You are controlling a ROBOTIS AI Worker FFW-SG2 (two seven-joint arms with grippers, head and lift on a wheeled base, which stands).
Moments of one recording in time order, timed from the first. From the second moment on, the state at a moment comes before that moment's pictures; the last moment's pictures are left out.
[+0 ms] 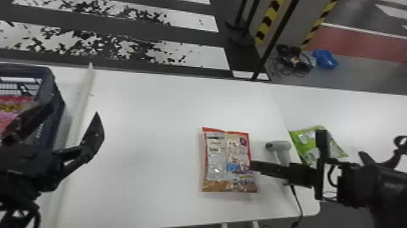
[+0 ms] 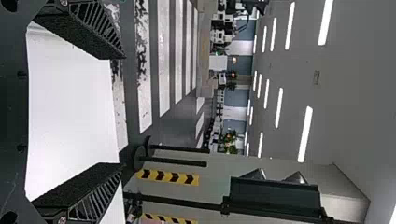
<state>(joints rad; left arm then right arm) 0.61 0.06 -0.03 -2.24 0.07 0.11 -0.24 0.18 -0.40 -0.40 -1.72 -0.42 1.25 0.83</state>
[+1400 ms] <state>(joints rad) 0.57 0.06 -0.02 -2.21 0.03 0.12 -0.24 0.19 -0.39 -0.36 -1.76 -0.48 1.21 0.91</state>
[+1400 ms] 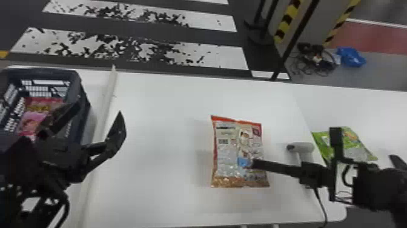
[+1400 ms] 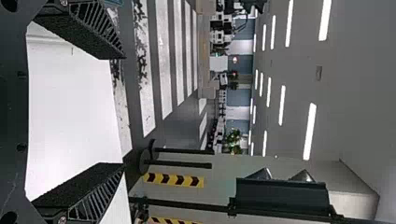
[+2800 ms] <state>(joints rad) 0.50 0.09 -0.05 -2.16 0.06 0.23 -0.23 -0.24 -0.37 -0.33 -1.04 -0.56 0.20 -0.29</state>
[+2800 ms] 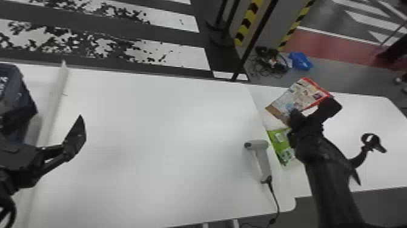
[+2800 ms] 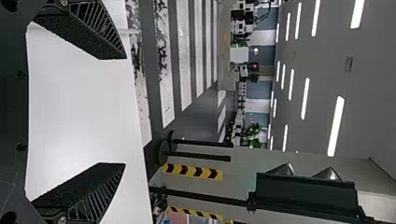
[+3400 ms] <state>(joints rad) 0.52 0.10 -0.06 -2.20 0.05 0.25 -0.23 -0.17 -0.38 -0.36 -1.13 -0.64 0.50 -0.31</state>
